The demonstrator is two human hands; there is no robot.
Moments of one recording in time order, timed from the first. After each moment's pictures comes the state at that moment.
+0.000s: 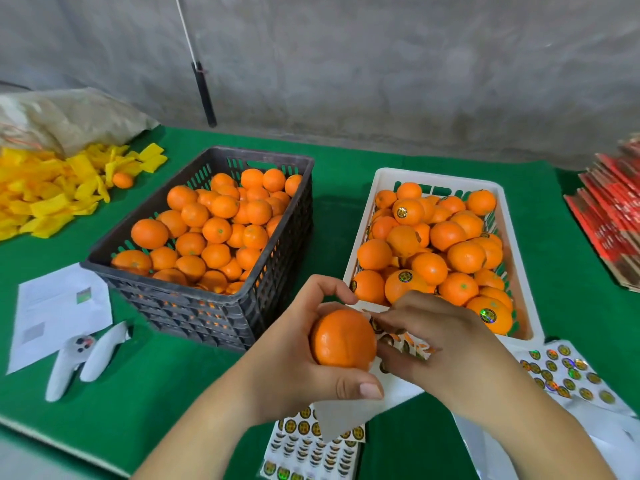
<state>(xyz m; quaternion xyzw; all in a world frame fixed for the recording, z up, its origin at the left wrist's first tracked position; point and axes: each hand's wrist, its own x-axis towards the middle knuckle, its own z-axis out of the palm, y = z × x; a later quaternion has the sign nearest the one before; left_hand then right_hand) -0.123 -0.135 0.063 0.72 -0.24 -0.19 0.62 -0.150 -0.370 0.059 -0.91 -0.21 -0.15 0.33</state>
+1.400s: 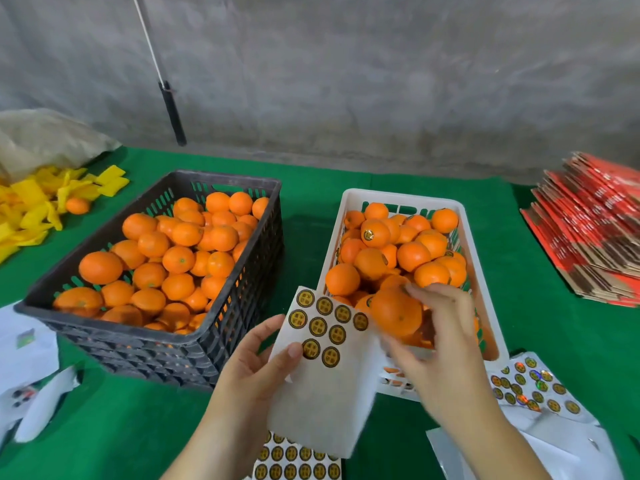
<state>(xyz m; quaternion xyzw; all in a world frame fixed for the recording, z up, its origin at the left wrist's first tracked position) -0.108 -0.165 0.026 0.53 0.11 -0.17 0.82 -0.128 -0.406 0.011 -0.87 -0.04 -0.31 0.38</state>
